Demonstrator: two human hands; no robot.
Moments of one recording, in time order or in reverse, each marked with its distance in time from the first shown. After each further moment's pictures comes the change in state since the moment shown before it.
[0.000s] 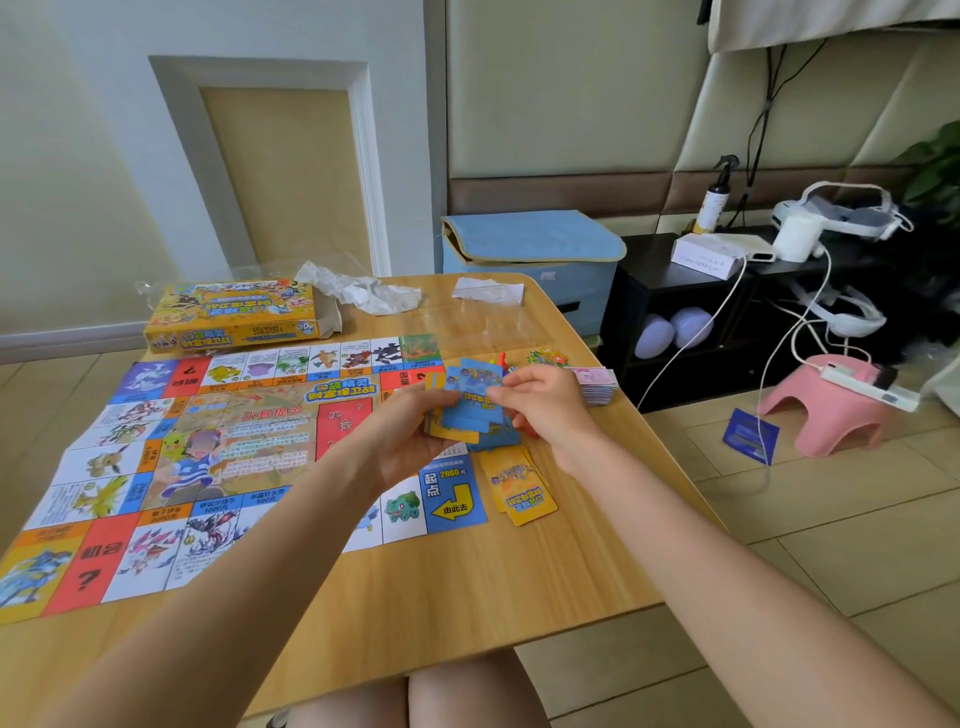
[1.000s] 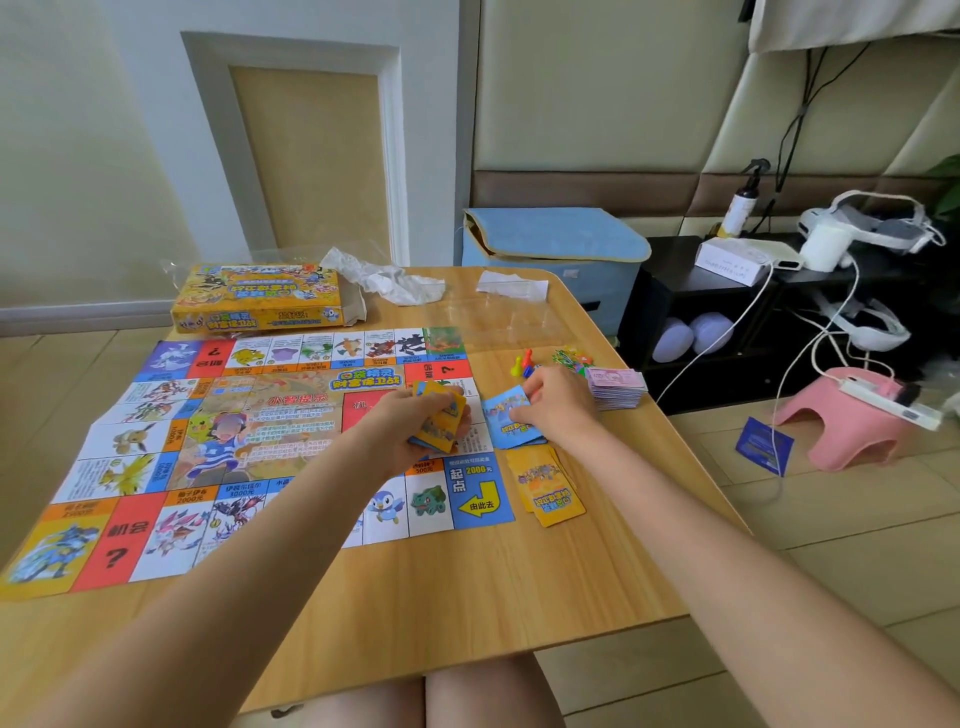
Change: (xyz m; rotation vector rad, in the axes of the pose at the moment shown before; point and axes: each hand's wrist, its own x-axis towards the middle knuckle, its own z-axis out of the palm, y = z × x) left_hand 0.006 0.006 -0.029 0.125 0.256 -0.099; right_hand 0.022 0.005 0.017 -0.775 -0.004 -0.094
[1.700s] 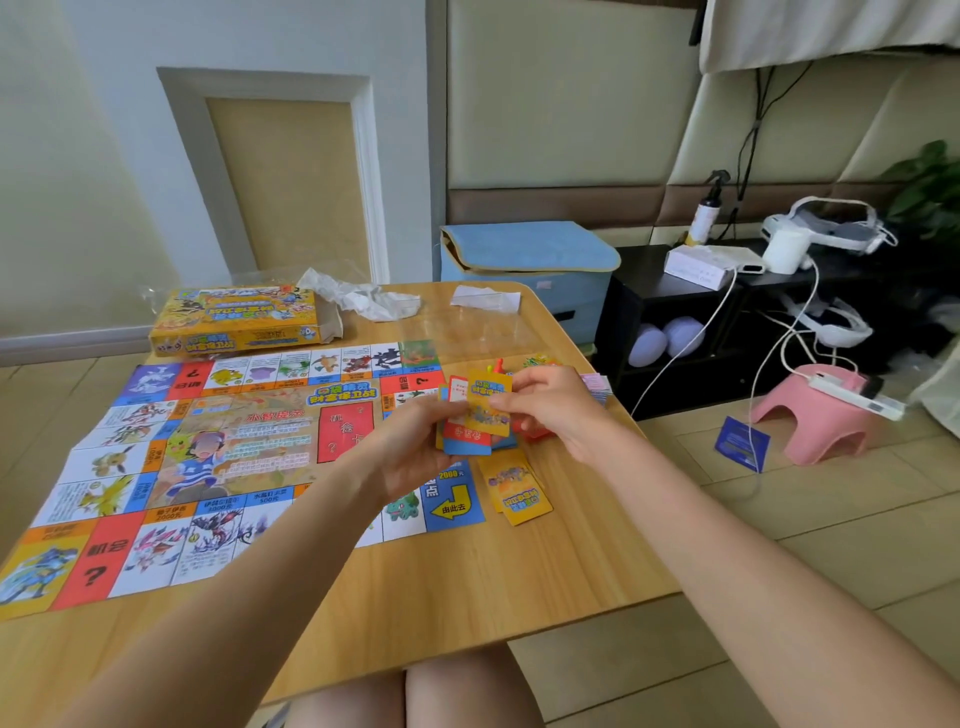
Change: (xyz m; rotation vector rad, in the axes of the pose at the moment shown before) left_hand -0.023 -0.010 0.030 -0.103 -0.346 0.084; right_hand -0.024 0.006 -0.036 0.640 -0.133 0.101
